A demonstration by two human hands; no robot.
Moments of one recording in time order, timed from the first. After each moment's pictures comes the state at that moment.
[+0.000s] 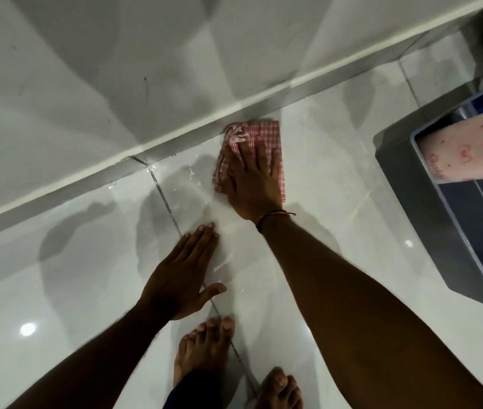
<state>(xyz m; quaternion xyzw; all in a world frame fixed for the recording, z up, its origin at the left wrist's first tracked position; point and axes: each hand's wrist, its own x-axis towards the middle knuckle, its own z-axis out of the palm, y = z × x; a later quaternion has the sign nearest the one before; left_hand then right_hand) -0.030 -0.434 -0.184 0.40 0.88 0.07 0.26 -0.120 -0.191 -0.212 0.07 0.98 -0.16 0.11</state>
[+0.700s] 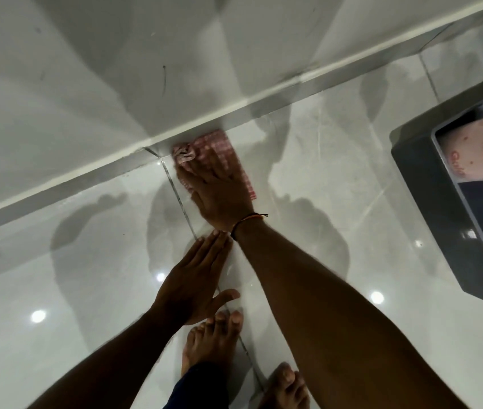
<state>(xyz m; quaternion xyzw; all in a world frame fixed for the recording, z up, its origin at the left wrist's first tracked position) -0.007 -0.435 -0.183 0.40 0.88 0.08 0.25 -0.118 -0.270 -0.210 -0.10 0.97 -0.20 0.10</state>
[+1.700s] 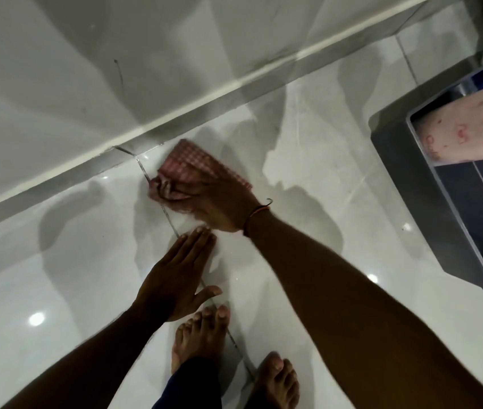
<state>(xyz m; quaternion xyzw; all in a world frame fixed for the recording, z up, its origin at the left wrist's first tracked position) -0.013 -0.436 -0.182 0.43 0.86 0.07 0.26 -0.103 -0.221 -0.208 -0.29 0.94 -0.17 0.09</state>
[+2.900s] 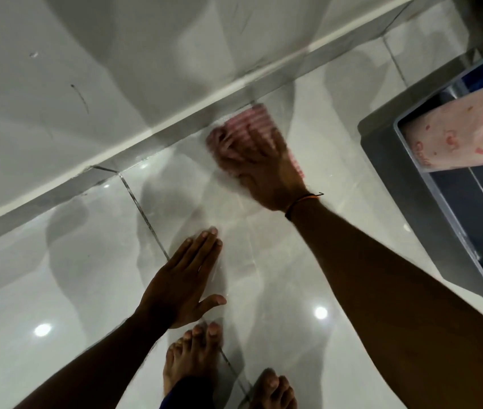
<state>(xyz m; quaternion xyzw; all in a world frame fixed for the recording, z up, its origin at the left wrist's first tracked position) -0.028 -0.399 -0.183 0.47 0.84 0.05 0.25 -0.114 -0.098 -0.215 -0.12 0.98 -0.12 0.03</state>
